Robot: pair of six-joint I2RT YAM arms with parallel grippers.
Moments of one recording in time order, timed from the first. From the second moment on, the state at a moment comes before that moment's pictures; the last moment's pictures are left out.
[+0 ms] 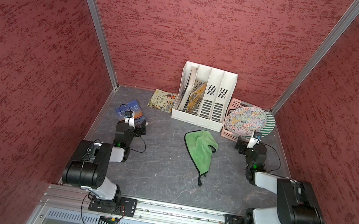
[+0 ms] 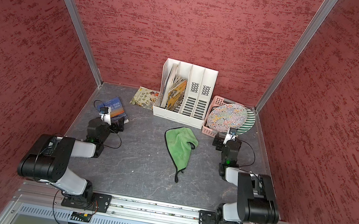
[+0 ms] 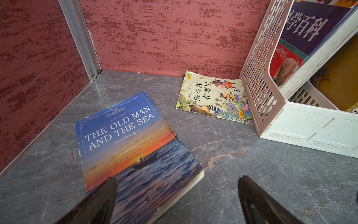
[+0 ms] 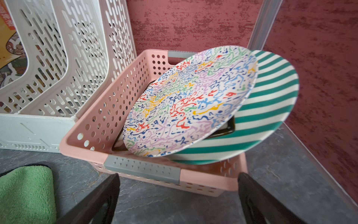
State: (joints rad) left arm 0.04 1.53 0.38 0.89 0.03 -0.09; right arm 0.04 1.36 0.41 0.67 0.16 0.09
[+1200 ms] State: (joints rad) left arm -0.52 1.28 0.99 -0.33 0.00 -0.66; right arm -0.18 1.92 1.92 -0.89 -0.18 0.54
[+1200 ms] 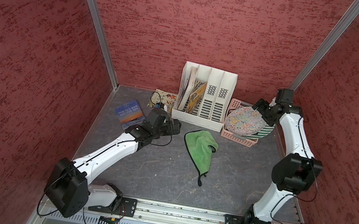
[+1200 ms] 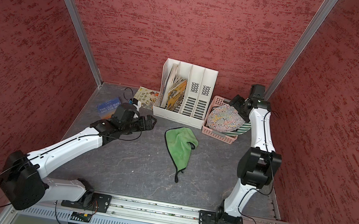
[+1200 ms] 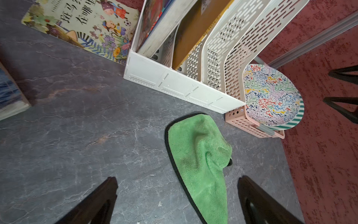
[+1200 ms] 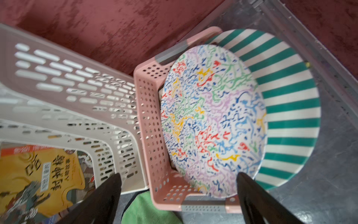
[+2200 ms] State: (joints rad) left arm -0.52 1.29 0.98 -0.37 0.05 -0.65; right arm -0.32 2.18 2.04 -0.83 -0.46 0.45
